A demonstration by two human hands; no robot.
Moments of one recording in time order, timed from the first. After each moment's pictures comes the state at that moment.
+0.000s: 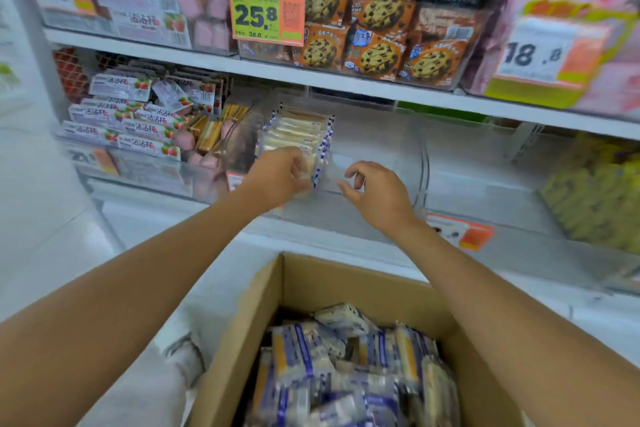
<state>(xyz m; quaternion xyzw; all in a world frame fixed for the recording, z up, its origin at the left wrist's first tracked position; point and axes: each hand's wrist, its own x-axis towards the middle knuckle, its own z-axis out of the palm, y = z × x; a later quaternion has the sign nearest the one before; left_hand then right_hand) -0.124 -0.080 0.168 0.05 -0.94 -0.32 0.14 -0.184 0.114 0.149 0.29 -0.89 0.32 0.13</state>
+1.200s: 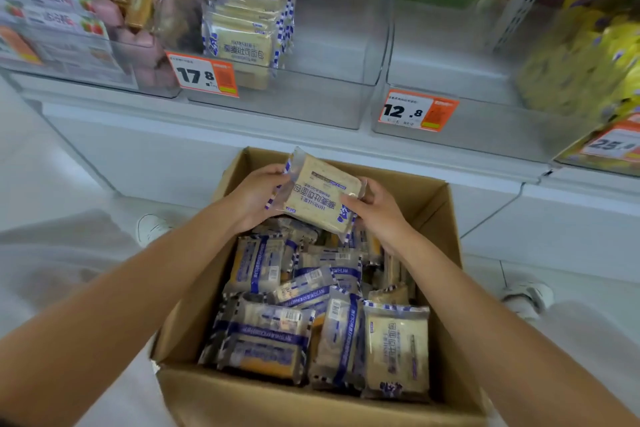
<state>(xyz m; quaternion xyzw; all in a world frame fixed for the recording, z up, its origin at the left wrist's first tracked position) -0.028 0.010 0.036 0.21 -0.62 -0.75 -0.14 -0.070 0.229 0.012 0.02 -0.76 0.61 -0.22</state>
